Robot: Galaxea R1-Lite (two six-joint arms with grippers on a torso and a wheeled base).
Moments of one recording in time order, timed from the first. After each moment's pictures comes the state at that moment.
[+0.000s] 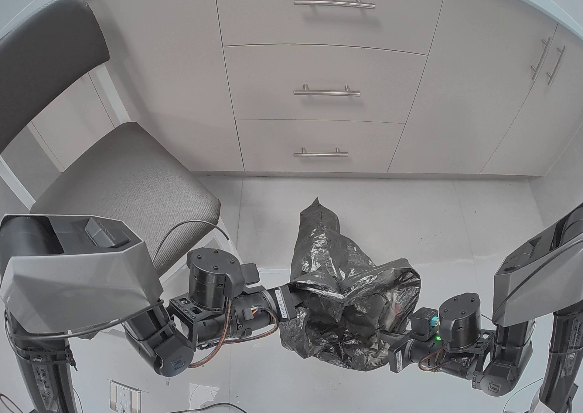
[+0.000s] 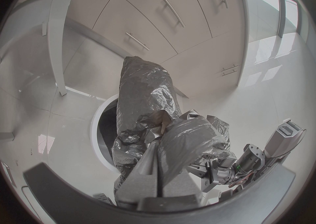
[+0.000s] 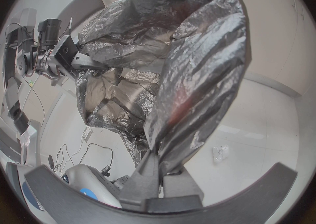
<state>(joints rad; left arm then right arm) -0.65 2.21 -0.62 -1.22 -0.28 -0.75 0.62 2.24 -0.13 -1.55 -0.07 0.08</state>
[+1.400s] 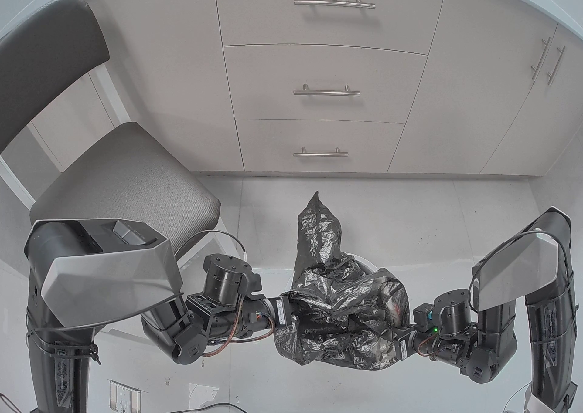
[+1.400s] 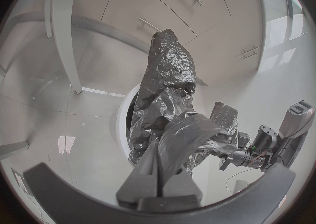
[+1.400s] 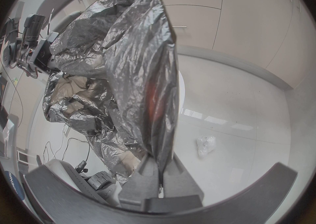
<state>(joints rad) -0.60 2.34 -0.74 -1.03 -0.25 -0.59 0.45 2.44 -0.23 -1.55 -0.08 0.01</state>
